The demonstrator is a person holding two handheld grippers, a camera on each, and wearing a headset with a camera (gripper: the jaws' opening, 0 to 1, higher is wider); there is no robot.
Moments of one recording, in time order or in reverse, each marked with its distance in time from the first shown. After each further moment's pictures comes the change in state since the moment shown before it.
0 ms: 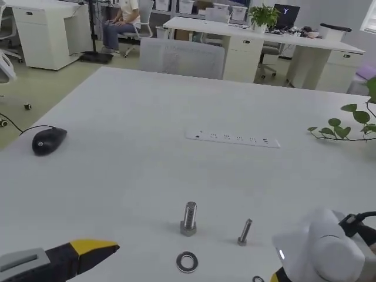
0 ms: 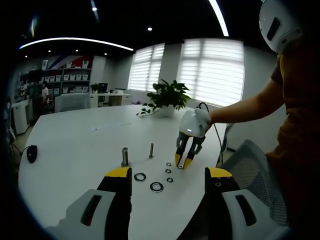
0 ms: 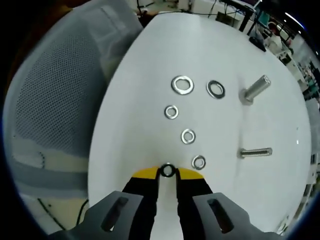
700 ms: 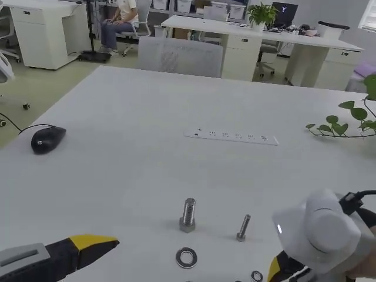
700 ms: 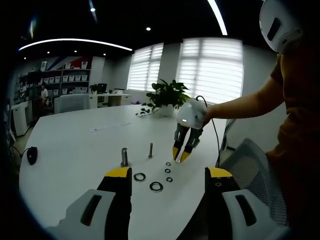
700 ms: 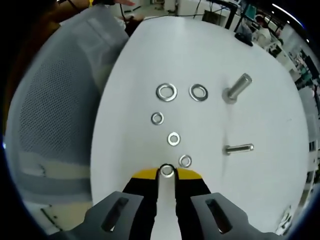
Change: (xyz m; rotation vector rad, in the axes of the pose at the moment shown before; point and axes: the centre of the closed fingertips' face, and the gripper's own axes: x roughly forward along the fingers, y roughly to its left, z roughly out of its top) left arm 0.001 -0.003 0.000 0.013 0.006 -0.005; right arm -0.025 -0.016 0.009 0.080 -0.021 -0.037
